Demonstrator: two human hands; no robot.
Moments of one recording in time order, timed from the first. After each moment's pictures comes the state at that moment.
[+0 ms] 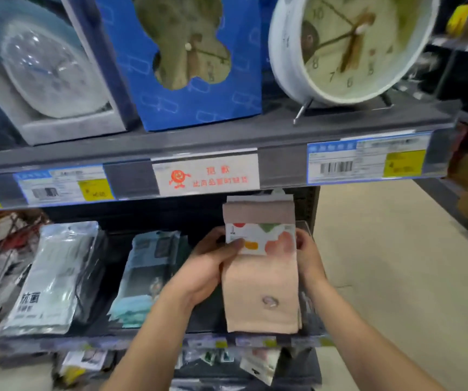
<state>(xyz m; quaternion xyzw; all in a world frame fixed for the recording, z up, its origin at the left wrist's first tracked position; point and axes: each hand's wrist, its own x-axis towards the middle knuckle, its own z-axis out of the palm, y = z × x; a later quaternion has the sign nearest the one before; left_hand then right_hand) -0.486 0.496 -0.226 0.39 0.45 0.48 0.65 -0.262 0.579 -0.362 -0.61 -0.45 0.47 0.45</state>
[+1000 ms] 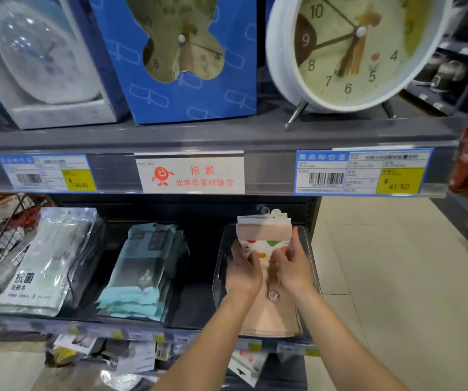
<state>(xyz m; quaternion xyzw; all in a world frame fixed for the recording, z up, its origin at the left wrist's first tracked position) -0.395 0.541 -0.335 0.49 0.77 0.30 0.27 -0.279 0.550 -0.318 -0.61 -0.46 0.47 0.45</state>
